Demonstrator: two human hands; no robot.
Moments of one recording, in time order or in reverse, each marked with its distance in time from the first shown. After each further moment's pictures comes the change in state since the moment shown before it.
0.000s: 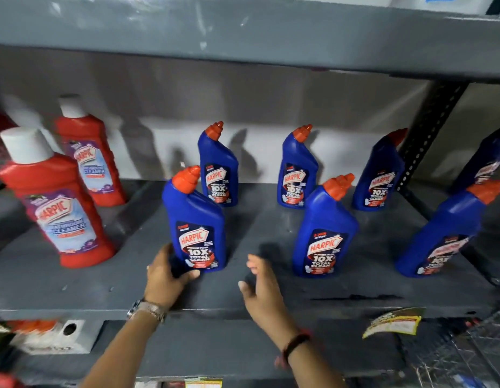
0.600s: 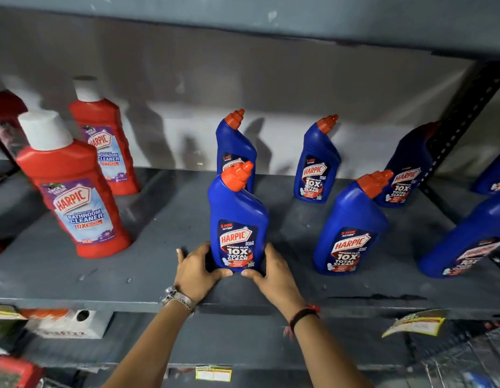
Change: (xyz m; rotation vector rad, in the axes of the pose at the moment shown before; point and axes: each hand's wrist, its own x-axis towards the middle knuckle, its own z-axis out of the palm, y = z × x) left_hand 0.006 0.000 0.014 0.137 -0.148 0.191; right_hand 0.038 0.003 0.011 -0.100 -0.057 0.033
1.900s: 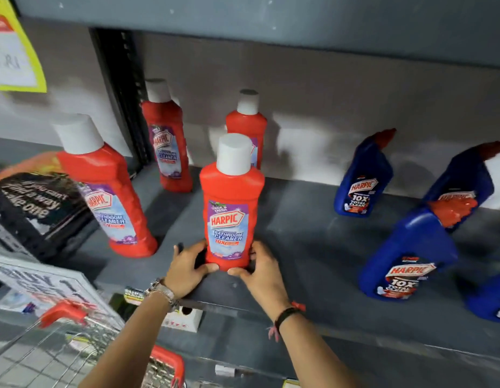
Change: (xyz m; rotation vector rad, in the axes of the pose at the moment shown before) left_hand -0.002 -0.174 -0.209 -0.032 -0.056 -0.079; right_hand 0.035 -0.163 0.219 0.097 -0.097 -0.013
